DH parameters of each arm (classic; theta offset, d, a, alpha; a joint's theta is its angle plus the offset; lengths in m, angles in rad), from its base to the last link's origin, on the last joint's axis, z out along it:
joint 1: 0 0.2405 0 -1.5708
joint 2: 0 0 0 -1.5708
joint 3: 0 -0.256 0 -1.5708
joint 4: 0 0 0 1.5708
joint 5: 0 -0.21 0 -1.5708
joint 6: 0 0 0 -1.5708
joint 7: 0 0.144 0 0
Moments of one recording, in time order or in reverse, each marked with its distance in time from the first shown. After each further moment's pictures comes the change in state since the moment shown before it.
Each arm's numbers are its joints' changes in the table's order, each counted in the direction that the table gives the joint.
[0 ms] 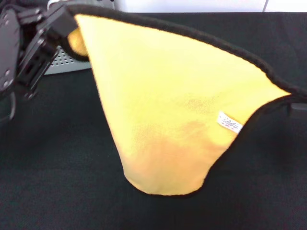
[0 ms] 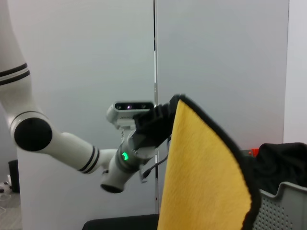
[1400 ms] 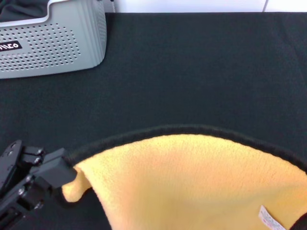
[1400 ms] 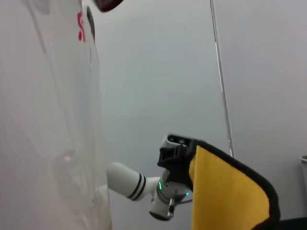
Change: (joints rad) left arm 0.401 0.052 -0.466 -0.274 0.170 -0.011 -0.294; right arm -0.239 -0.009 0.063 0.166 -0.161 0.229 0.142
